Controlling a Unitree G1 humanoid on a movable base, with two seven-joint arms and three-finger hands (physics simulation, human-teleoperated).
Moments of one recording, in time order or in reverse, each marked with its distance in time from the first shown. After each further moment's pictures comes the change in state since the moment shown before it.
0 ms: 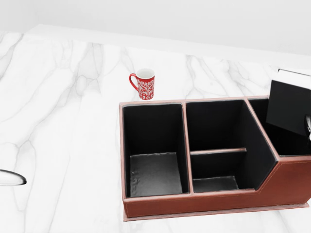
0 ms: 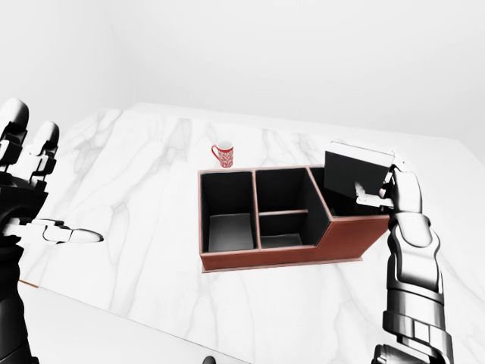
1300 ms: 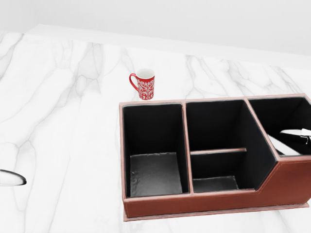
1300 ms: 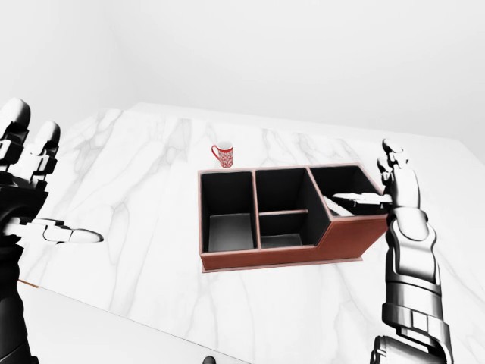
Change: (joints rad) left arm -0.004 0.004 0.000 0.003 0.002 0.000 -0.009; right arm -0.051 -0.020 0.025 0.080 0.005 0.000 -0.027
